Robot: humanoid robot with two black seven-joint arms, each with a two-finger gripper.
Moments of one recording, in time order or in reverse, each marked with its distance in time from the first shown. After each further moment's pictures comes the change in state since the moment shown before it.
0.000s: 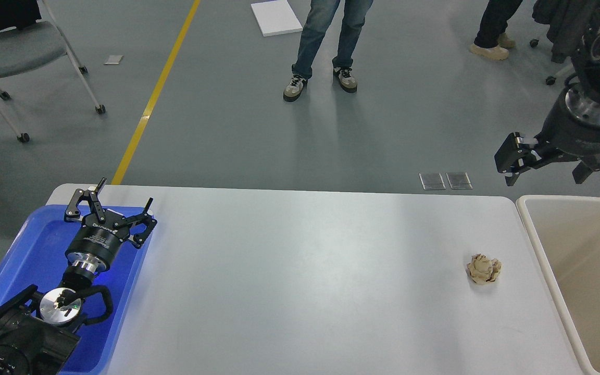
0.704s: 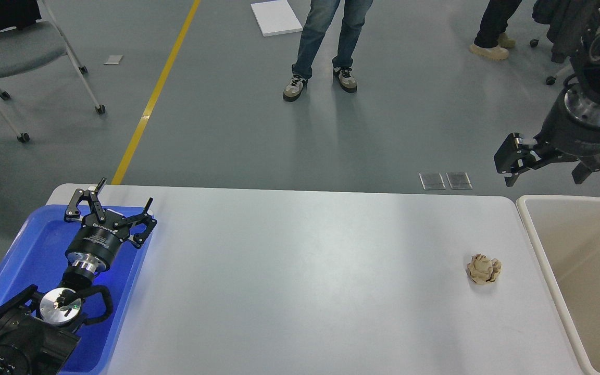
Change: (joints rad) left arm 0.000 0.000 0.000 0.000 0.000 0.000 0.000; right arm -0.002 0.003 0.001 0.000 0.000 0.000 0.000
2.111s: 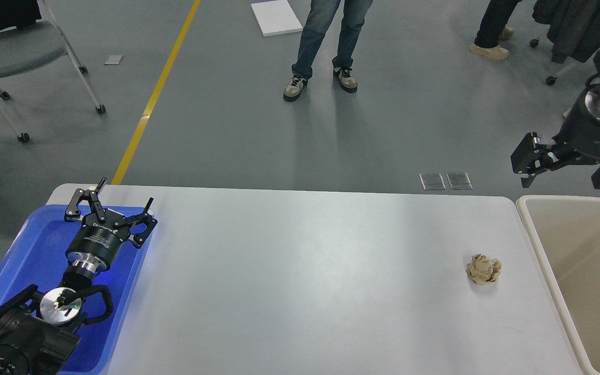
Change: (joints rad) left arm -0.001 0.000 0.001 0.000 0.000 0.000 0.001; right arm 0.020 -0.013 -0.073 0.012 0.051 0.000 0.000
